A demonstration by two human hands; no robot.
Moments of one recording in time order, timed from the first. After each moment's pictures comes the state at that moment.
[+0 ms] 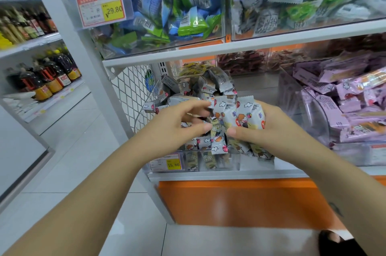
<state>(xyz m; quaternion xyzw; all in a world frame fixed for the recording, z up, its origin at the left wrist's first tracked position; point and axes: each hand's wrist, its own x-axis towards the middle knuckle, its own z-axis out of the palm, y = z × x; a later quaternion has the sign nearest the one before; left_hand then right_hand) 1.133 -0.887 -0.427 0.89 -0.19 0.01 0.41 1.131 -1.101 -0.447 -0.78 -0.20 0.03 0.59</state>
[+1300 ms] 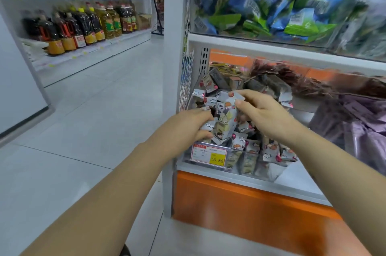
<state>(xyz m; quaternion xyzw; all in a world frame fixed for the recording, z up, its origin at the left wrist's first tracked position) 1.141 -0.790 -0.481 0.96 -0.17 0.11 0.17 1.186 -0.981 -0.441 -0.89 -0.27 -0.02 0.37</state>
